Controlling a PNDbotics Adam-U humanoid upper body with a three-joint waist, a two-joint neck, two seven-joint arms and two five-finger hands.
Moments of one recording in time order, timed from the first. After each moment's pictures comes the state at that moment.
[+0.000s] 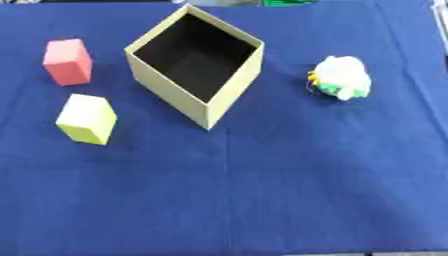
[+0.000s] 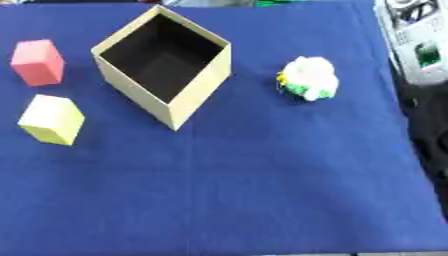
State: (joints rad) left arm -0.22 0.26 0.25 -1.98 0.05 -0.26 0.42; right arm -0.98 -0.56 0.15 -1.47 0.66 0.27 0.05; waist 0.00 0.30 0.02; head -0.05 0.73
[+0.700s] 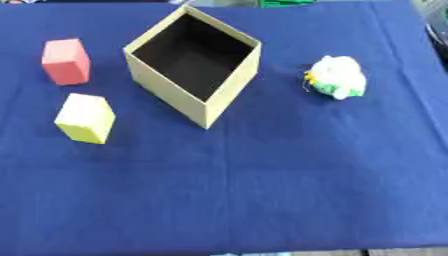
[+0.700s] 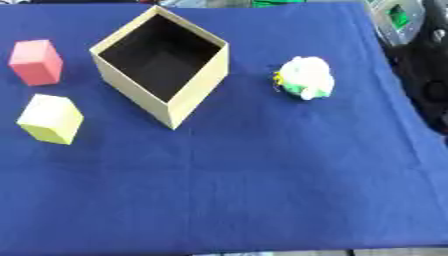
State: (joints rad) left arm -0.21 0.26 0.24 -1.98 0.05 -0.25 0.41; right arm -1.13 -0.61 0.32 -1.22 0.82 0.21 0.30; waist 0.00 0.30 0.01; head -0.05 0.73
